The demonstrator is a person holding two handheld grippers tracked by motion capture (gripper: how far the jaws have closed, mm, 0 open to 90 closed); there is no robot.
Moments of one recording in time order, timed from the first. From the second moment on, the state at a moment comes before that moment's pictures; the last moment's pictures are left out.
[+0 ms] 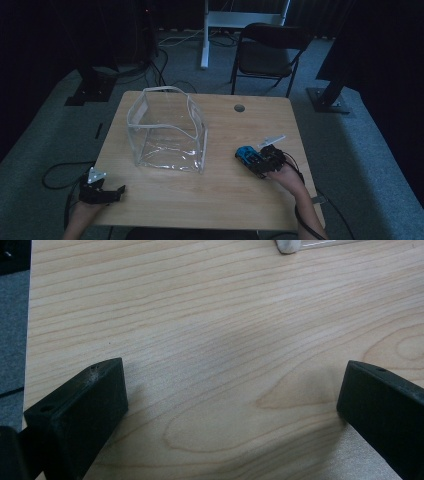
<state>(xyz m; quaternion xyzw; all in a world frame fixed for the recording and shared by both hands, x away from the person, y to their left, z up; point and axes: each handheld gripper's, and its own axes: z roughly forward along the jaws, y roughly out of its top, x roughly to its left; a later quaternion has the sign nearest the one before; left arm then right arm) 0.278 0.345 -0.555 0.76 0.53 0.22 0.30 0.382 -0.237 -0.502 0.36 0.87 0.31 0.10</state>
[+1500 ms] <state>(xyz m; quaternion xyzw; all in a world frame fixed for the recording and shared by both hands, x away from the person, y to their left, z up) 0.278 0.345 -0.555 0.76 0.53 0.22 0.30 0.256 -0.282 -0.536 0.34 0.89 0.29 0.09</state>
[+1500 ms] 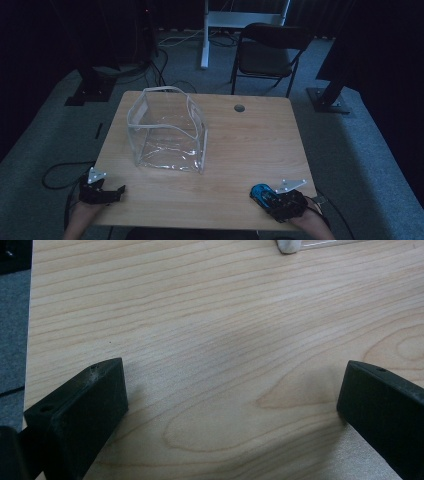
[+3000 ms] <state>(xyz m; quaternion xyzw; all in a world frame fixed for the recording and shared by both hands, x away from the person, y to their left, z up) 0.288 0.331 -0.532 0.75 0.50 0.22 0.36 0.303 -0.242 -0.473 0.34 0.86 0.37 0.08</state>
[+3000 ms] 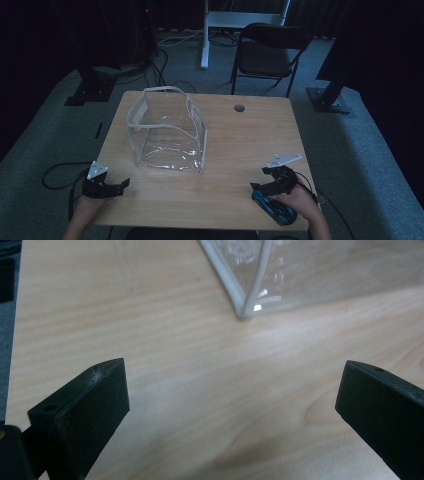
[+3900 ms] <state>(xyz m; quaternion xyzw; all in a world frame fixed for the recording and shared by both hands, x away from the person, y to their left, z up) 0.340 0.301 -0.525 0.75 0.49 0.21 0.40 0.360 -0.110 -0.408 0.28 0.83 0.47 0.08</state>
